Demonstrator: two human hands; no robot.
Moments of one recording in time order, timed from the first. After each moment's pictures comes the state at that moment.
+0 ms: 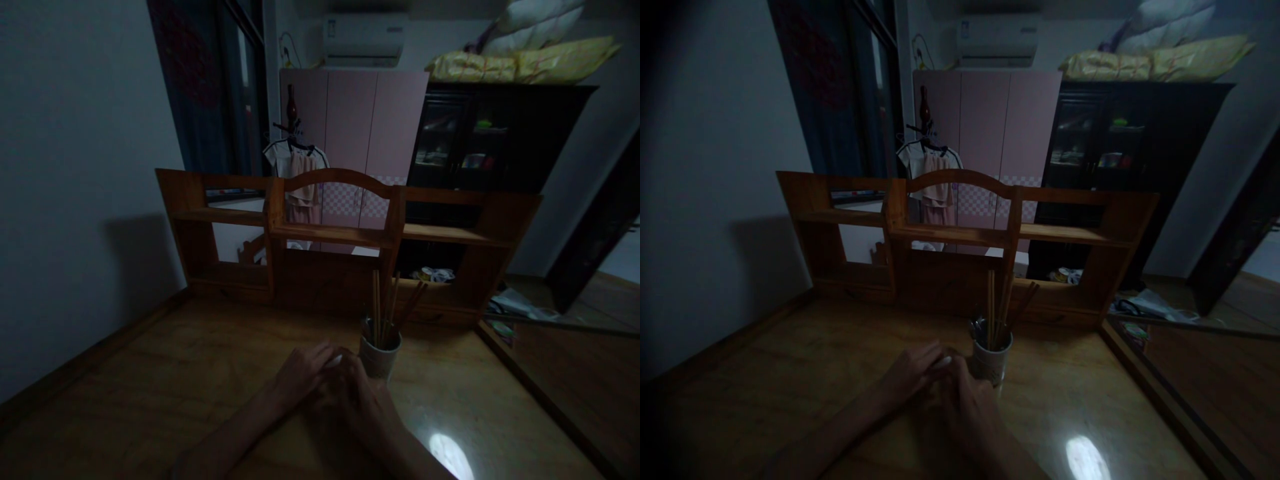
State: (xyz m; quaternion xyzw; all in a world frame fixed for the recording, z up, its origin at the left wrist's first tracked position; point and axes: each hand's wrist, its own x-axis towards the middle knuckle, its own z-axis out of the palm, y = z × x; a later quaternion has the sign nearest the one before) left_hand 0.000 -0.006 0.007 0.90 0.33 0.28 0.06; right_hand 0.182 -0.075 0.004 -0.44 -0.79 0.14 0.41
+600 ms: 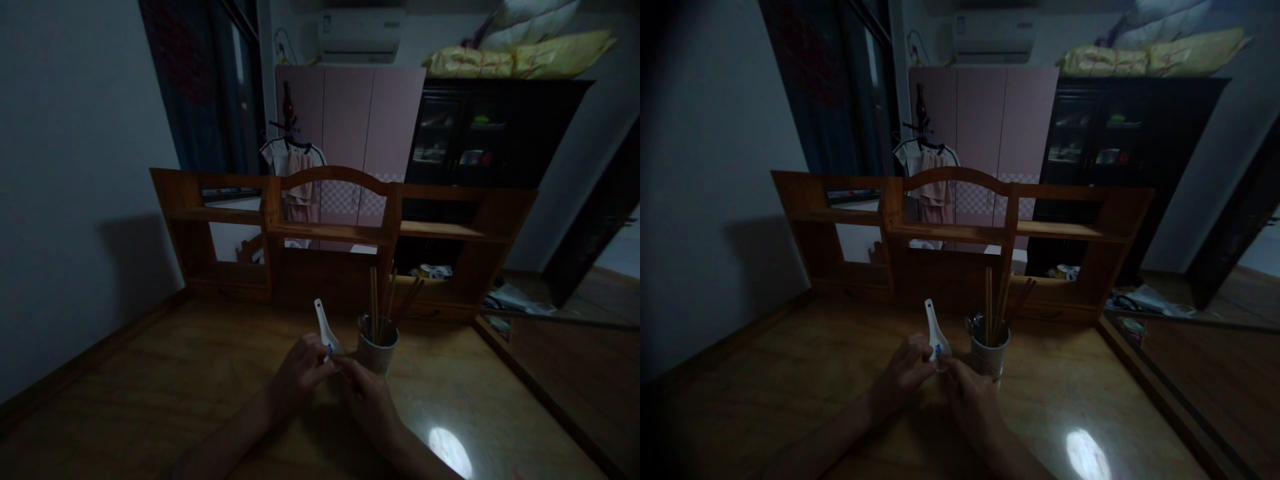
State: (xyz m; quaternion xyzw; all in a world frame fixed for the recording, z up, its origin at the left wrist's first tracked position) left_hand -0.002 -0.027 0.021 0.87 0.21 0.41 -0.17; right_hand 0.186 -0.069 0.003 -0.38 -0.77 0.18 0.49
